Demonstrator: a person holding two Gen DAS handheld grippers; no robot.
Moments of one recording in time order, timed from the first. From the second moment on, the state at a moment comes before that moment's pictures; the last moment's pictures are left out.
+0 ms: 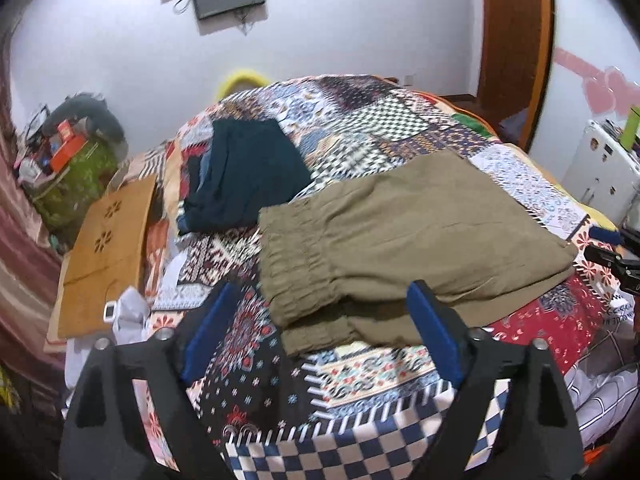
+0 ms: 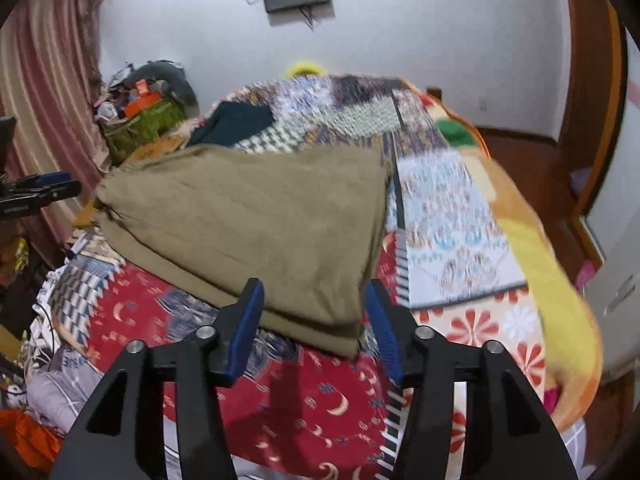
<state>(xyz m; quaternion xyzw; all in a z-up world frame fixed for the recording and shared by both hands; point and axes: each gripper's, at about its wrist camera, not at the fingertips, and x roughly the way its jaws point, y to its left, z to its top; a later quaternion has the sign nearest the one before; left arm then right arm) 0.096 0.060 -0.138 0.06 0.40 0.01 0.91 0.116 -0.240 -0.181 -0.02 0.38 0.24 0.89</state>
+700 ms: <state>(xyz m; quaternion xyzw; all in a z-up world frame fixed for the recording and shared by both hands) 0.137 -0.029 -0.196 0.23 0.45 -0.10 0.86 0.136 -0.134 -0.198 -0.11 0.40 0.36 0.84</state>
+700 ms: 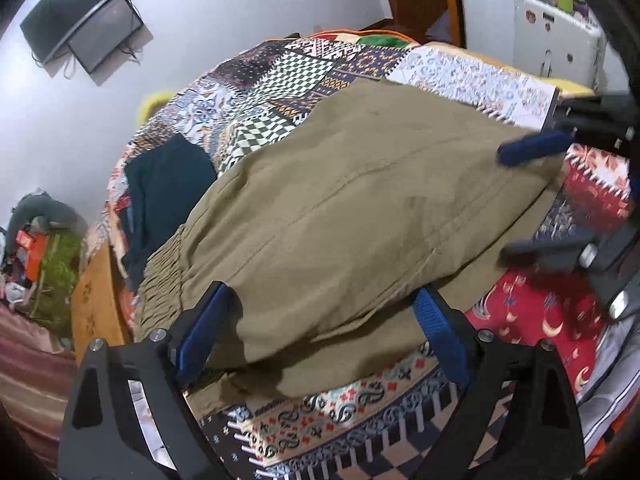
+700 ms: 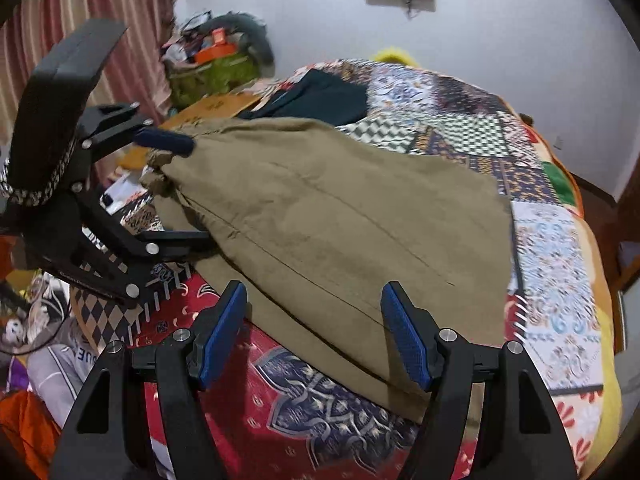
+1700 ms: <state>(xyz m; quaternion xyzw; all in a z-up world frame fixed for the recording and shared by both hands) 0.106 -0.020 -0.163 0.15 0.42 -0.12 0.89 0.112 -0.116 -0.172 -0.17 0.32 0.37 0.85</state>
